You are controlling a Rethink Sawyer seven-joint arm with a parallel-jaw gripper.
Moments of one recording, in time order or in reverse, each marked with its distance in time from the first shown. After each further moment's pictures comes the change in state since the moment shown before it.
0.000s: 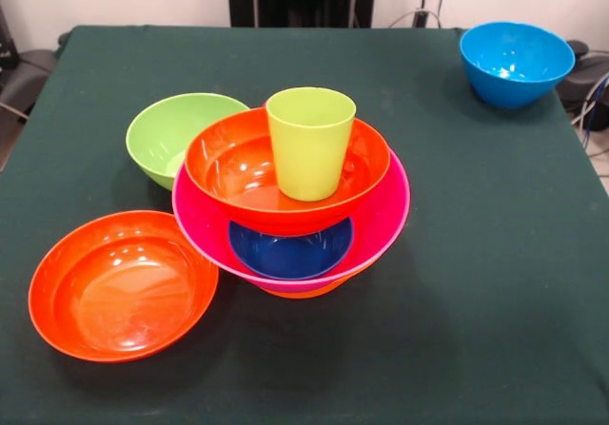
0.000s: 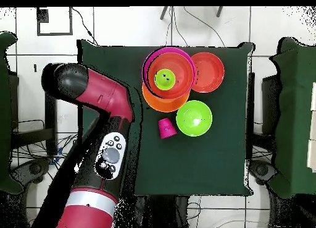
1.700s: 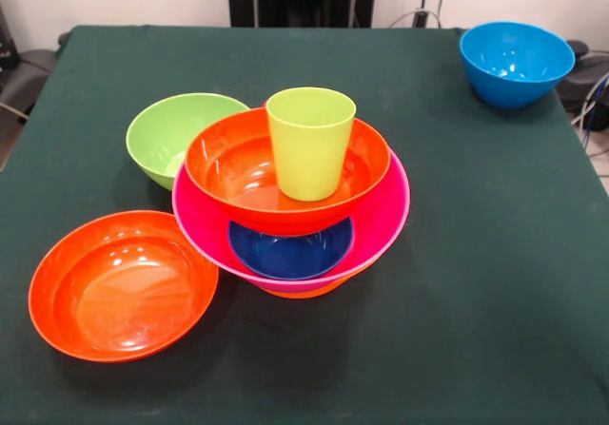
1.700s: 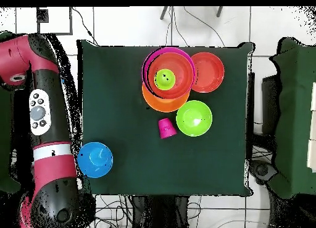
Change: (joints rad) arm 0.066 0.589 -0.391 -1.117 -0.131 0.790 -0.001
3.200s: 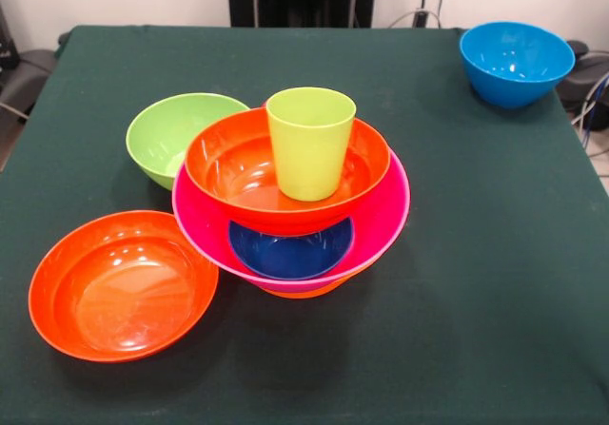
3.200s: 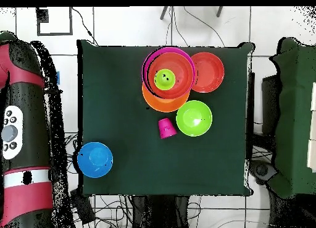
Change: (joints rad) arm 0.100 -0.206 0.077 0.284 -0.216 -0.207 -0.213
